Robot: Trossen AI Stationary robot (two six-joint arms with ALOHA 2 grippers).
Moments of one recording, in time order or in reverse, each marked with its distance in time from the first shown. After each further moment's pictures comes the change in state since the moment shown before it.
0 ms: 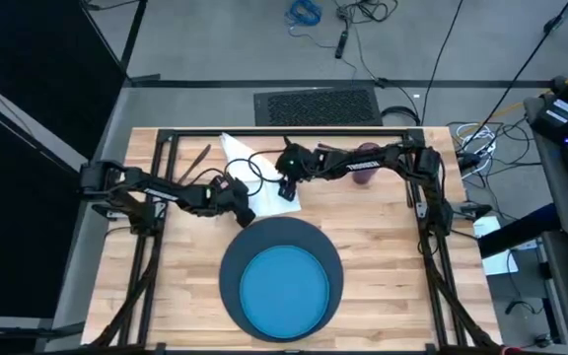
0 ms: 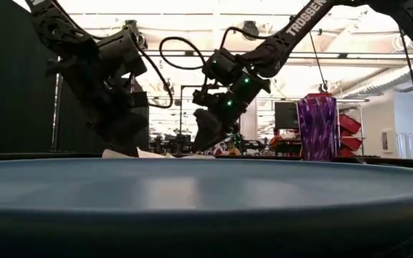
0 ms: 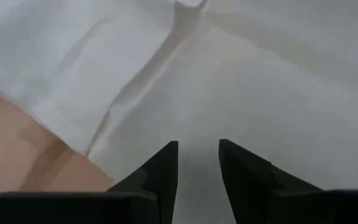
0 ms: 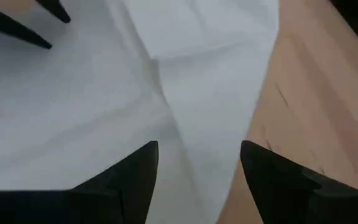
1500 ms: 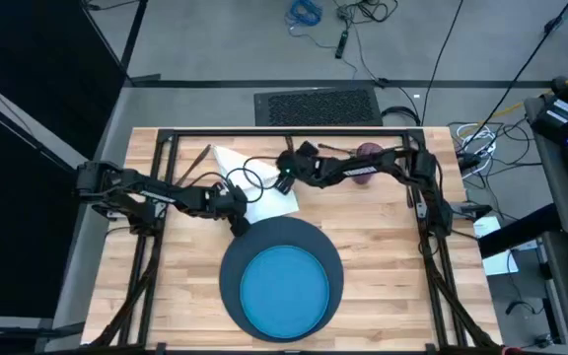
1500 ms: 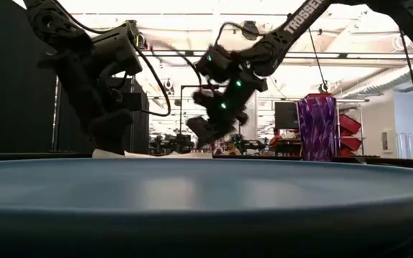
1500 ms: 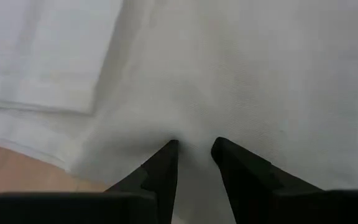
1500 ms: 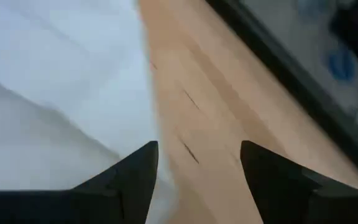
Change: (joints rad) left arm -0.042 -0.001 0.001 -0.107 0.139 0.002; right arm 0.082 0.018 0.040 0.086 0.399 0.019
